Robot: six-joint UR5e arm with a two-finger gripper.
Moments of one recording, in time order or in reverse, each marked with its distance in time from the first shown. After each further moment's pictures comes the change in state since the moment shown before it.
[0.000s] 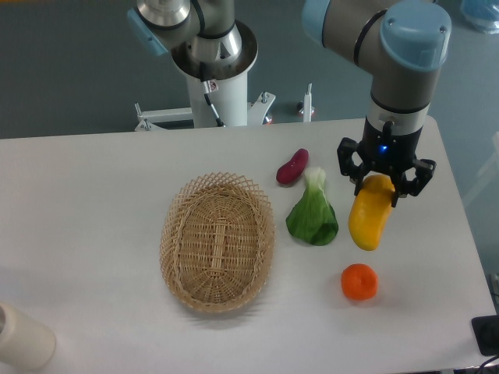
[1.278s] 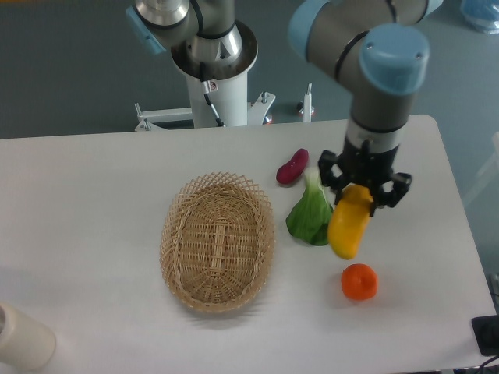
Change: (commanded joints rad) arm -0.142 -0.003 -0.106 0.105 0.011 -0.245
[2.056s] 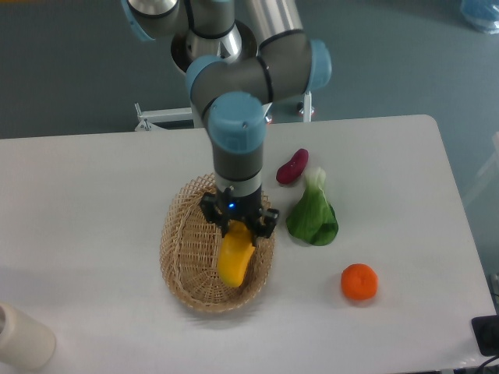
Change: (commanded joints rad) arm -0.247 -0.058 -0.282 0.241 0.005 -0.208
